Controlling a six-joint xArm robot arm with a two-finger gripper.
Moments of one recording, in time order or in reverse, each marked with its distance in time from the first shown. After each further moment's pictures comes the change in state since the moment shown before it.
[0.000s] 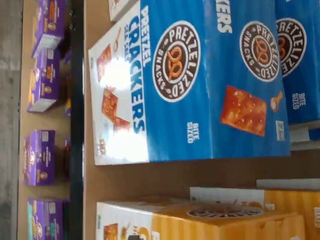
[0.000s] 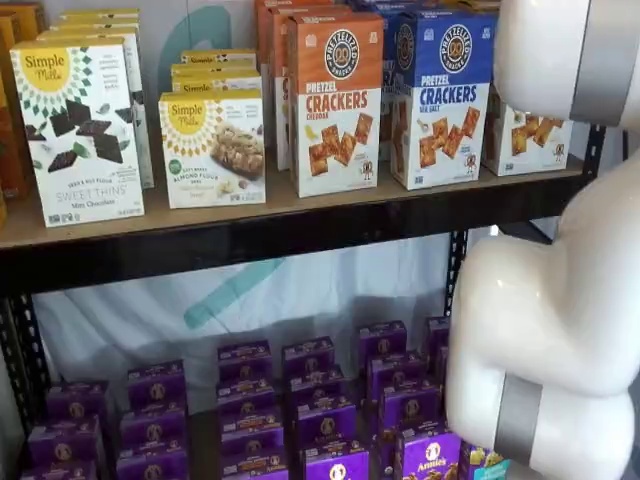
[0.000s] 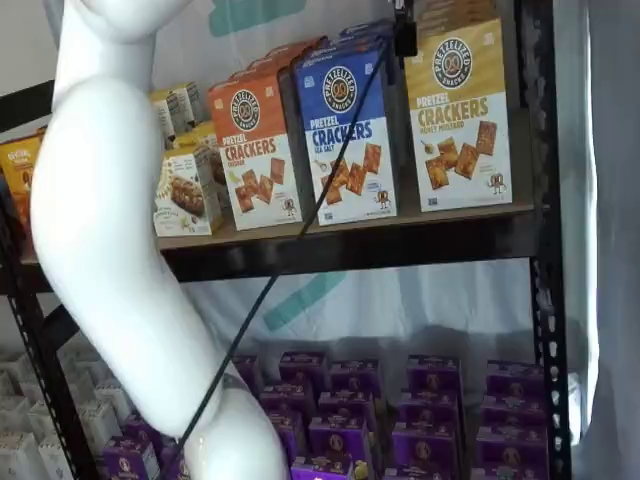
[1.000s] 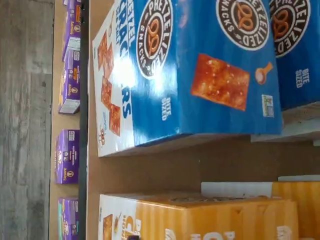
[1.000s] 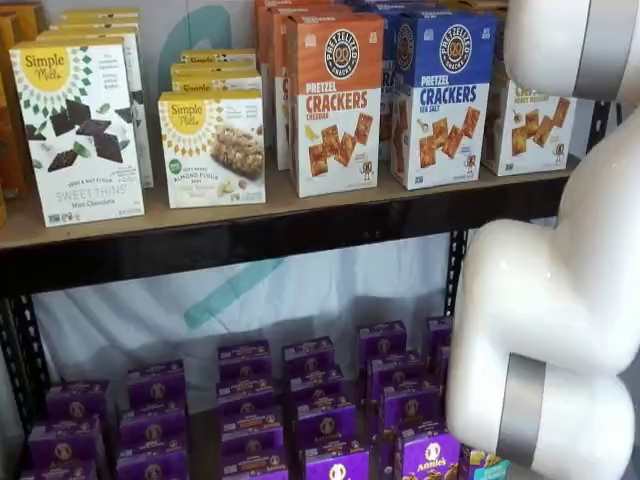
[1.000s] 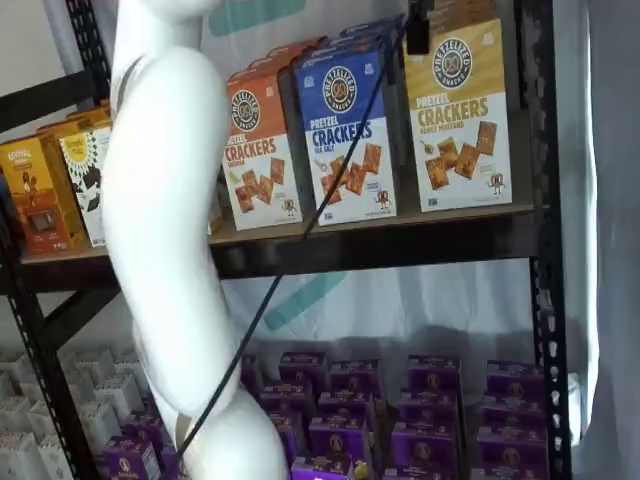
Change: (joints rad) arm 0.052 0.221 -0.263 -0.069 0.140 0.072
